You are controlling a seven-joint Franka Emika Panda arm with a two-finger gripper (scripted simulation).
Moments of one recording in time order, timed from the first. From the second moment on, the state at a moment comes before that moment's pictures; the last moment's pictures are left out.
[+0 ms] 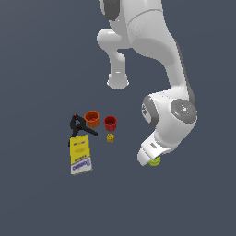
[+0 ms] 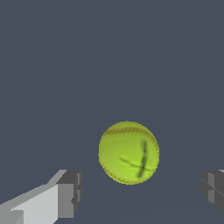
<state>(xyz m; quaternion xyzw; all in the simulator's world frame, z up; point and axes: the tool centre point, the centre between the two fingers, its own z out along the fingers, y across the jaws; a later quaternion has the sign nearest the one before) 0.096 0.167 0.095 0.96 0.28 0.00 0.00</state>
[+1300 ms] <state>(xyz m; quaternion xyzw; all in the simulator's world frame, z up) 0.097 0.169 0.042 0.96 0.28 0.00 0.00</state>
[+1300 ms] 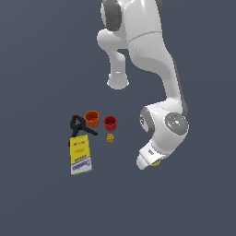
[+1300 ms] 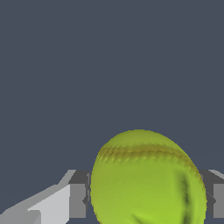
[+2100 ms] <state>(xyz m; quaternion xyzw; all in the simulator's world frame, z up) 0.089 0.171 0.062 0.96 0.28 0.00 0.00</state>
